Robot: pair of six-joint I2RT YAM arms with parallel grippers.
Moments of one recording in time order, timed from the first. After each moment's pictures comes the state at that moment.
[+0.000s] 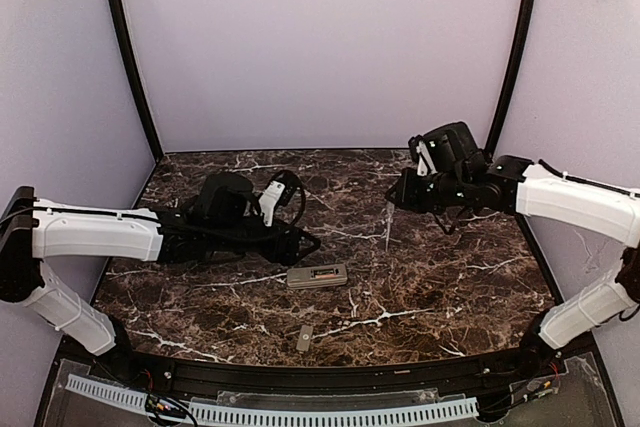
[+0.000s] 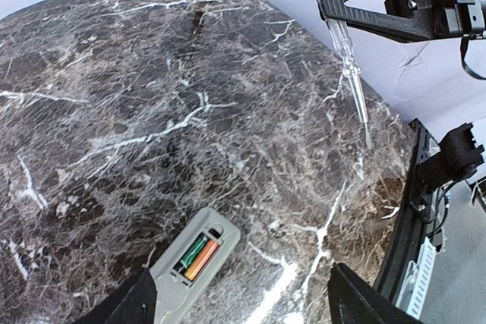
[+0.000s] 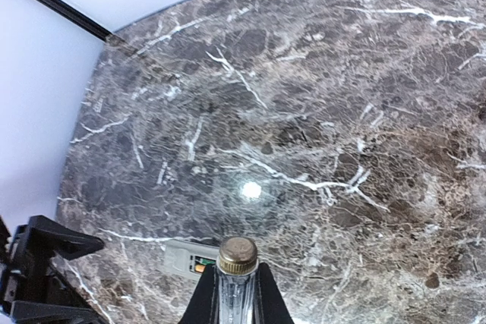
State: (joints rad) left arm -0.91 1.44 0.85 0.04 0.15 -0.34; right arm 0.75 1.38 1.09 -0.41 0.05 0.71
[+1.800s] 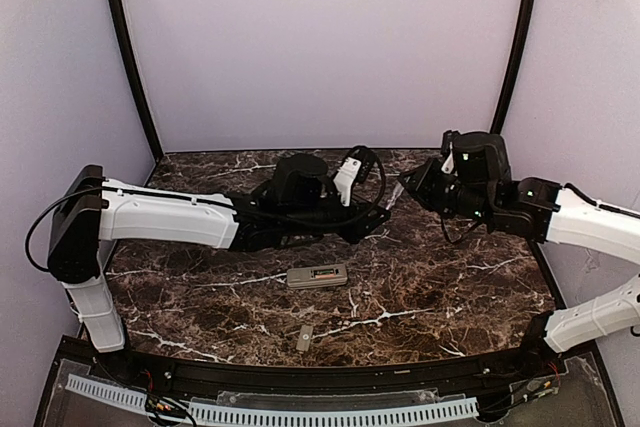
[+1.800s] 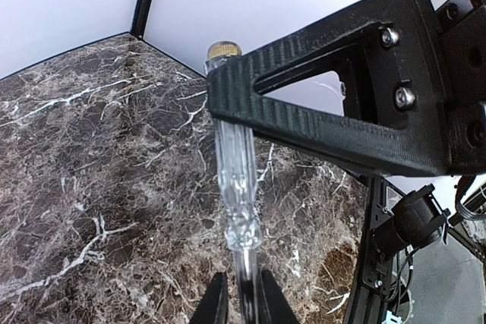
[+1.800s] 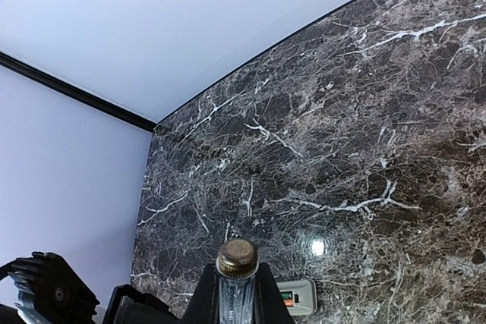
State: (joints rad) left arm -1.05 1.82 1.29 0.22 0.12 -0.35; right arm 0.85 1.15 0.94 -0.21 0.26 1.00
